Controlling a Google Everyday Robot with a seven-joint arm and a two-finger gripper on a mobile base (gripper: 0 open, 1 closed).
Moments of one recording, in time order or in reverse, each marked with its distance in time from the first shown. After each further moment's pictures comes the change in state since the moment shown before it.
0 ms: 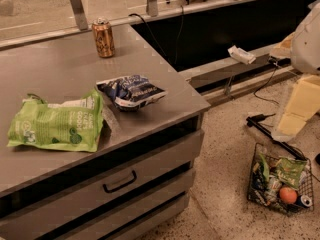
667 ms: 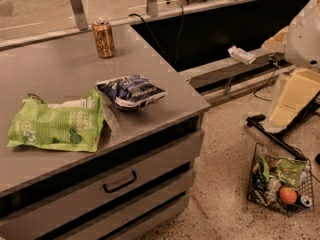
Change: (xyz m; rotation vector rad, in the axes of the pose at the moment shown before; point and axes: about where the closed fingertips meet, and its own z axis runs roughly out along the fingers) arm -0.012 -0.013 0.003 0.011 -0.067 -0.024
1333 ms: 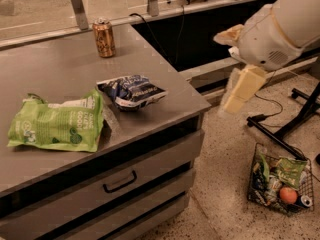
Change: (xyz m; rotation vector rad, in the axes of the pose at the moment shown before) arm -0.074 -0.029 0.043 0.019 -0.284 -0.172
